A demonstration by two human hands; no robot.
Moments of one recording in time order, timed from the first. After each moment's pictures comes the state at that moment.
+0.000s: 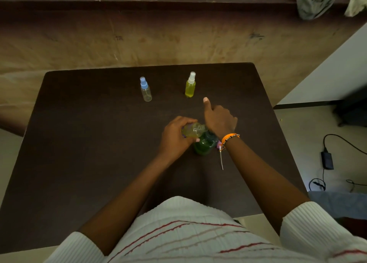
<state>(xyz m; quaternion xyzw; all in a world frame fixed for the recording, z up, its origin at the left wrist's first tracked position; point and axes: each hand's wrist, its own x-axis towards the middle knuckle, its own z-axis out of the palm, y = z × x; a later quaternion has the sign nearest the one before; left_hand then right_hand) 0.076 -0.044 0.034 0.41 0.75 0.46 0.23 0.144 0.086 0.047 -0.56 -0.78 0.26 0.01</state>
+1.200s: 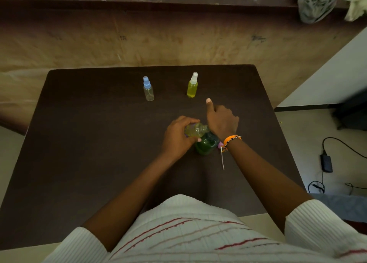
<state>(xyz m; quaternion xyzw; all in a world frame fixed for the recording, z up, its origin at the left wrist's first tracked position) 0.078 -0.047 0.035 0.42 0.75 0.45 0.22 0.147 0.084 0.038 -0.55 -0.79 0.27 0.06</state>
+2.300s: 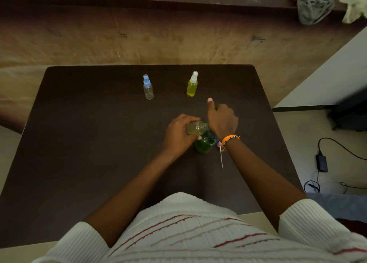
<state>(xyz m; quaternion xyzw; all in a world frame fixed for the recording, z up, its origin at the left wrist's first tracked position) 0.076 -0.043 0.029 0.42 0.75 0.46 0.22 0.146 0.085 0.028 -0.57 -0.77 0.27 0.12</state>
